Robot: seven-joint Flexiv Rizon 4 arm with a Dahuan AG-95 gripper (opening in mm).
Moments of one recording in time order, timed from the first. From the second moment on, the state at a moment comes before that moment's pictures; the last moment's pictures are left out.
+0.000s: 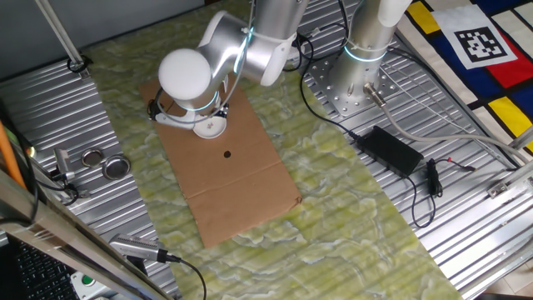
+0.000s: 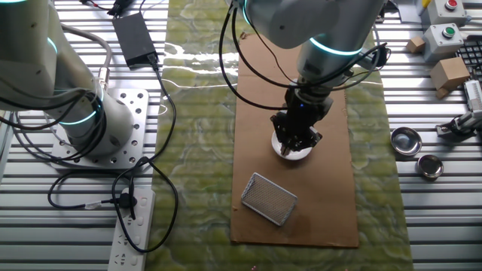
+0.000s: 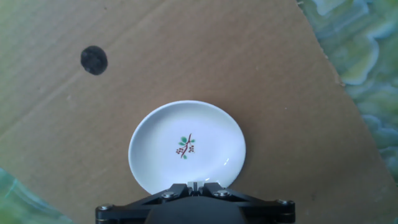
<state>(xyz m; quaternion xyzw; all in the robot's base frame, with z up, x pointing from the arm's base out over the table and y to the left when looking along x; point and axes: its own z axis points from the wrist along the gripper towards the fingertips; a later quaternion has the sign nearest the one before) 0.472 -0.072 0.029 0.41 -0.89 0.12 0.16</state>
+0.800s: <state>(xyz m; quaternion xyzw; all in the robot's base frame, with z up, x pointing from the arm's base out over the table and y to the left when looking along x) 0.472 -0.073 0.030 0.40 -0.90 0.11 0.14</state>
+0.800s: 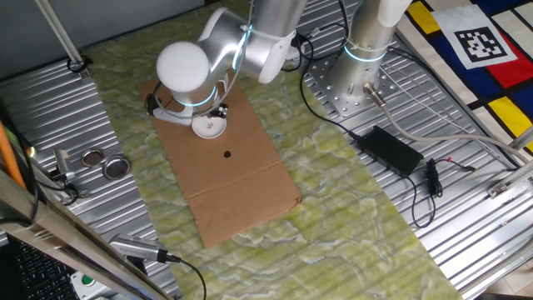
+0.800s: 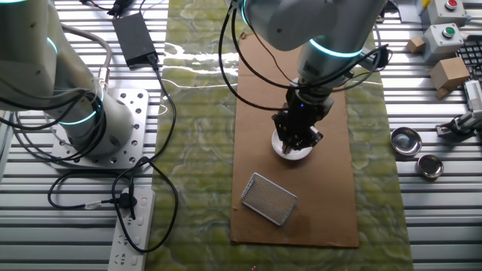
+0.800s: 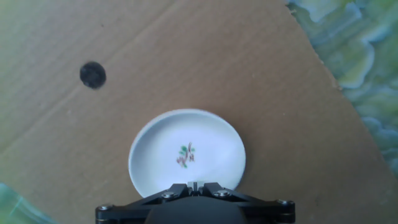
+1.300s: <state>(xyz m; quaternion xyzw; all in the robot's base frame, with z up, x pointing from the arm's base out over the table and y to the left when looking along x) 0.472 -0.072 0.028 0.39 -0.90 0.11 0.14</state>
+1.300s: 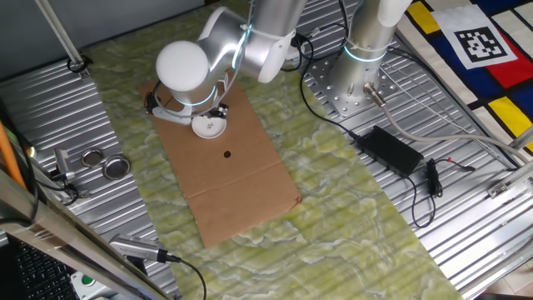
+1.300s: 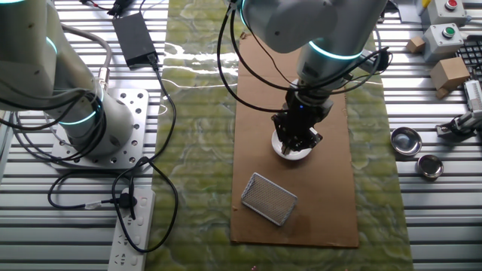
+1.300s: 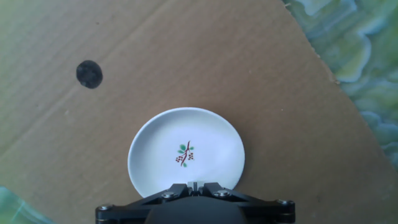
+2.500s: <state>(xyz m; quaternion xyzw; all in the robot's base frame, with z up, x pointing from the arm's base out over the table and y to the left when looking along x) 0.472 -0.074 0.029 0.37 -0.91 0.11 0.13</state>
